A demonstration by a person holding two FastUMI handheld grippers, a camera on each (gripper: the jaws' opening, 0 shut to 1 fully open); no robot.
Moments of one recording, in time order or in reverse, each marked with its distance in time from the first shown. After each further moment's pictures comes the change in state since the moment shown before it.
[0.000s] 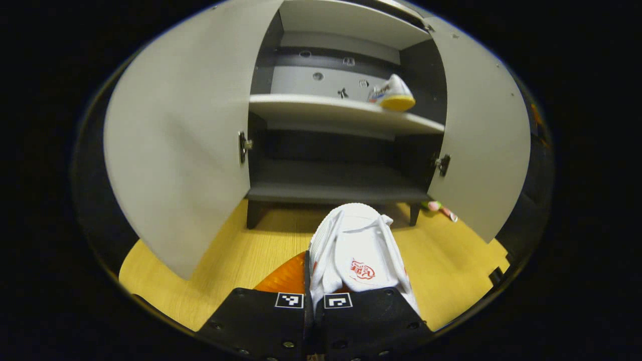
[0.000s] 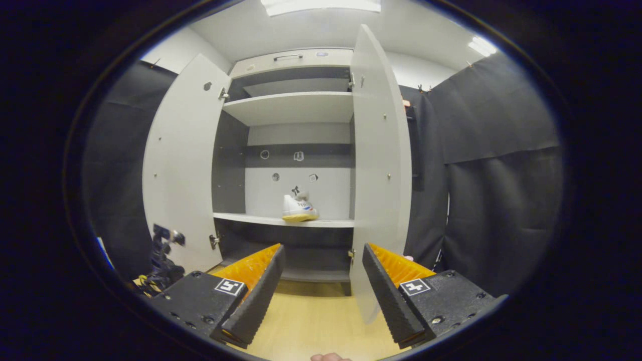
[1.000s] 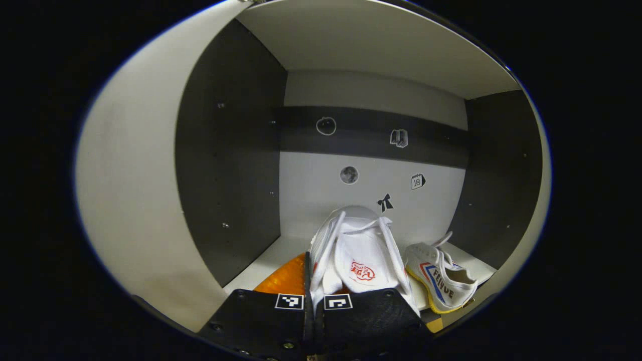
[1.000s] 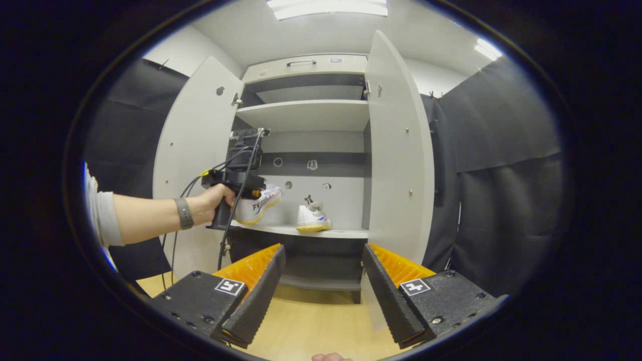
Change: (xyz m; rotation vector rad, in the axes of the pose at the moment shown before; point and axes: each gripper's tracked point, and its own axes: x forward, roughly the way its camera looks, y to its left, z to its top) left arm 0.053 -0.009 0.115 -0.018 -0.088 0.221; right arm 0.006 0.009 0.020 -0.030 -0.043 0.024
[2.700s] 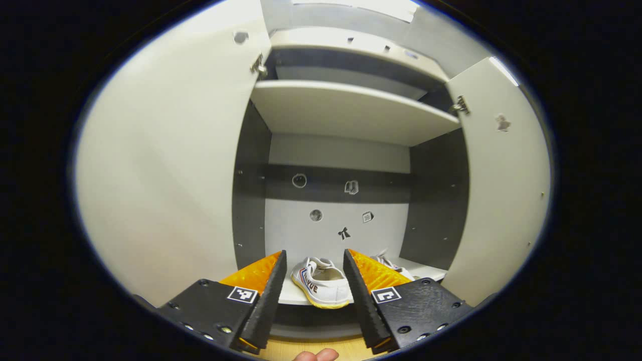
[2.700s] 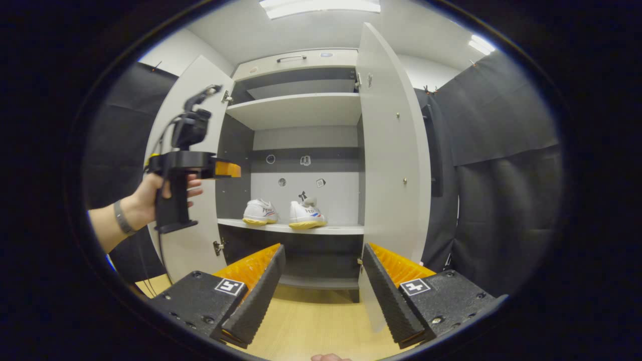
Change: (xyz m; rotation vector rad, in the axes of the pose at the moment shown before) left arm -0.229 -0.014 0.051 0.037 -0.384 -0.212; right arm 0.009 -0.006 -0.009 0.034 0.002 0.002
